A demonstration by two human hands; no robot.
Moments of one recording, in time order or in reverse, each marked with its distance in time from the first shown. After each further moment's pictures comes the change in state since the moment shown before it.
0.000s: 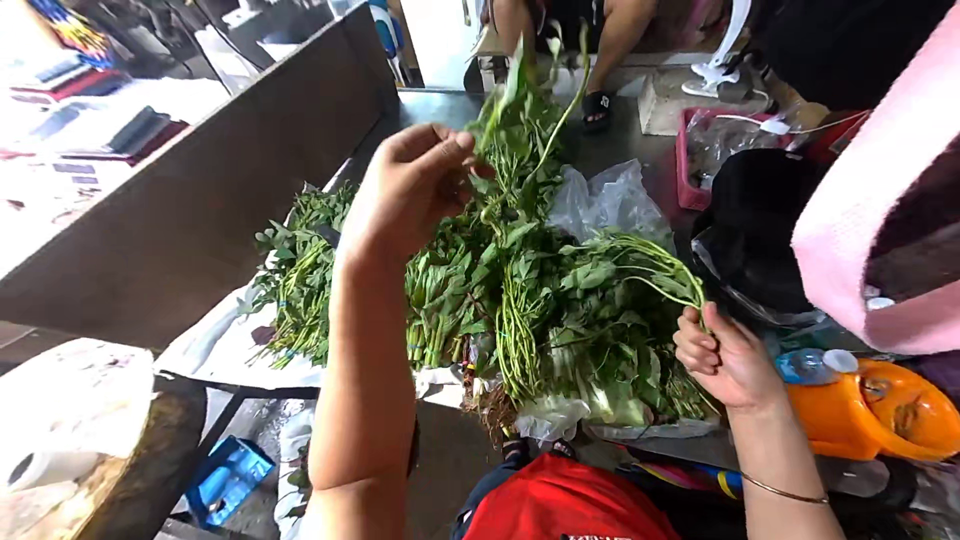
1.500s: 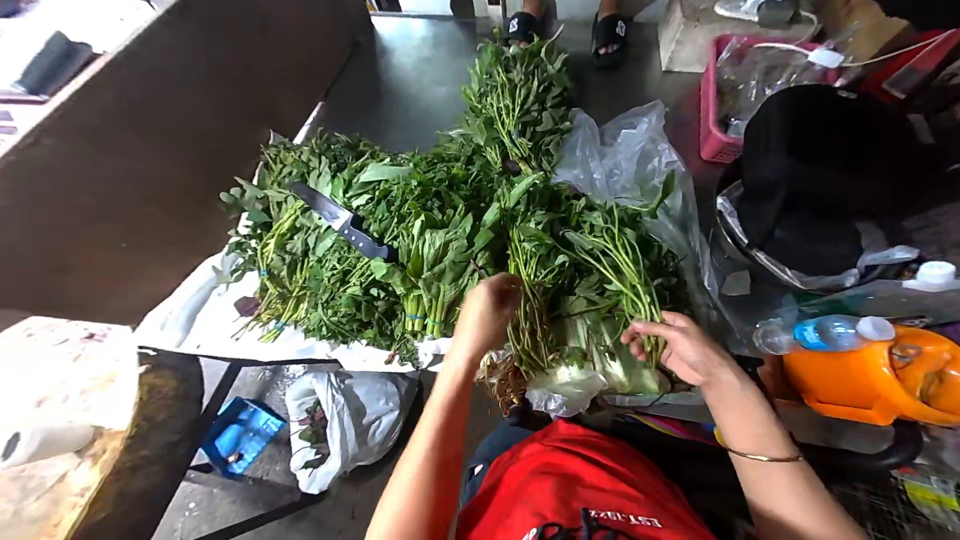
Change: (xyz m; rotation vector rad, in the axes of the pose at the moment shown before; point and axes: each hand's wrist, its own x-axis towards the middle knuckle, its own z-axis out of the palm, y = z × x) left_hand -0.095 -0.178 0.046 0.462 -0.168 -0.412; right_hand 0.013 0.064 0.009 -0.457 0.148 0.445
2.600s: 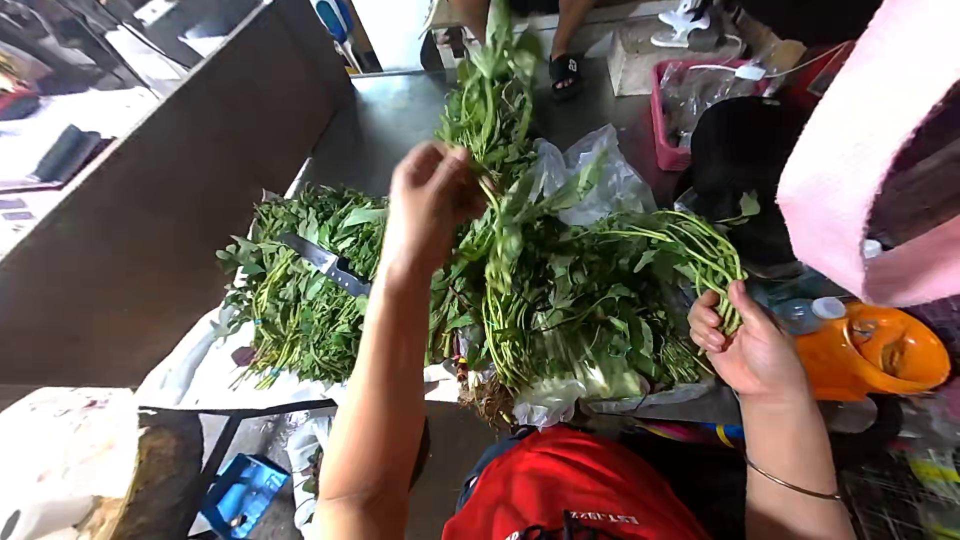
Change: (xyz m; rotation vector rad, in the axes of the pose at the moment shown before) left_hand 0.043 0.138 -0.076 -0.514 0.186 0.402; right_hand -0.053 -0.023 -0.043 0.417 0.189 -0.507
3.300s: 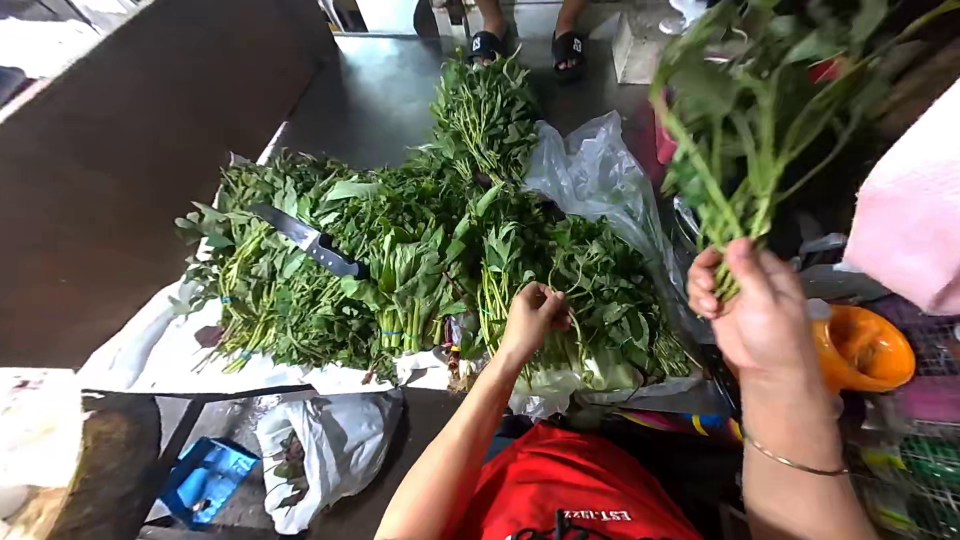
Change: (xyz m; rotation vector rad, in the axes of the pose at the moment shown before) left_hand -0.096 -0.148 0.087 -0.195 -0.107 -0.583; right_hand 0.003 -0.032 0.054 -0.412 -0.053 -0.251
